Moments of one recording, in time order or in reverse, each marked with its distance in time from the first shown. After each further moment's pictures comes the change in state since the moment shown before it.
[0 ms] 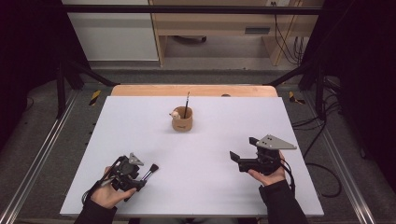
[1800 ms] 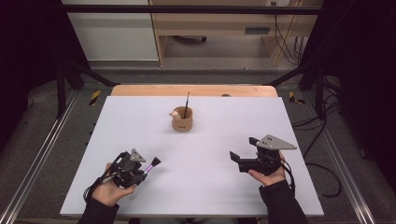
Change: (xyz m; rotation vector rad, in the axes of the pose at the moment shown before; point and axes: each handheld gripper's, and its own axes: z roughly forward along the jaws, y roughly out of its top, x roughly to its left) left arm -0.006 0.010 -0.019 -0.082 0.006 0.013; right arm 0.000 0.000 -0.001 0.000 0.001 -0.006
